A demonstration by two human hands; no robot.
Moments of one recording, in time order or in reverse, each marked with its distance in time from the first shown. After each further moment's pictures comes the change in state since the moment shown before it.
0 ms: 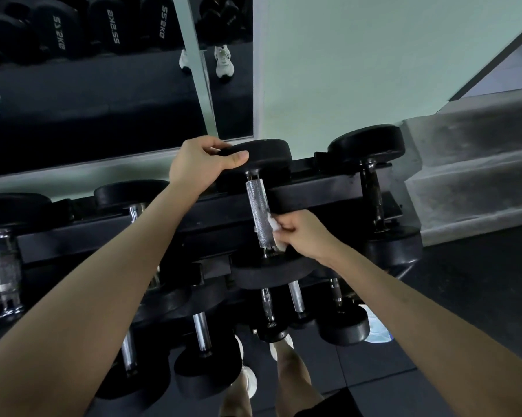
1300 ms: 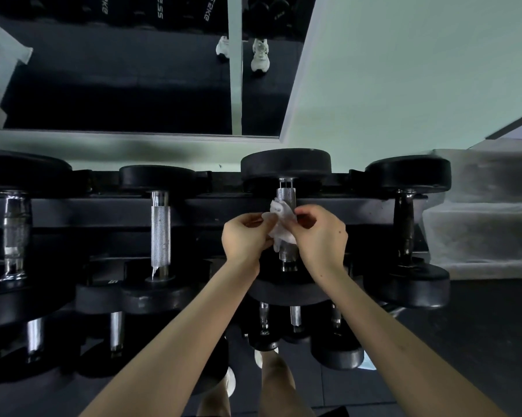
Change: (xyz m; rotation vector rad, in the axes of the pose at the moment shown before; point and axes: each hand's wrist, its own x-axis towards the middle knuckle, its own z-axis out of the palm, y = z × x) left_hand -0.058 -0.058 0.078 -0.639 0.216 -0.478; right_hand 0.015 -0.031 0.025 -0.158 0.554 -0.015
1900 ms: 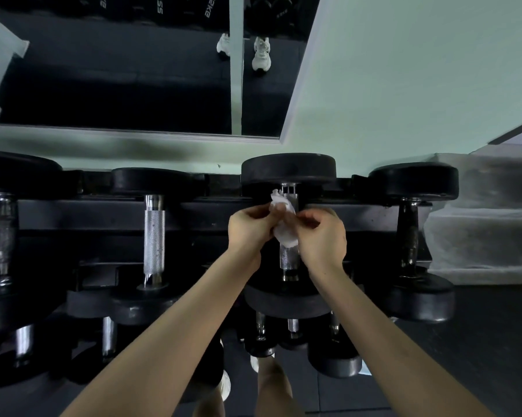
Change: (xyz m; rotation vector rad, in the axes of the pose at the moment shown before) left_hand 0.020 0.015 0.018 -0.140 -0.143 -0.075; right_hand 0.018 0.001 0.008 0.061 0.001 0.153
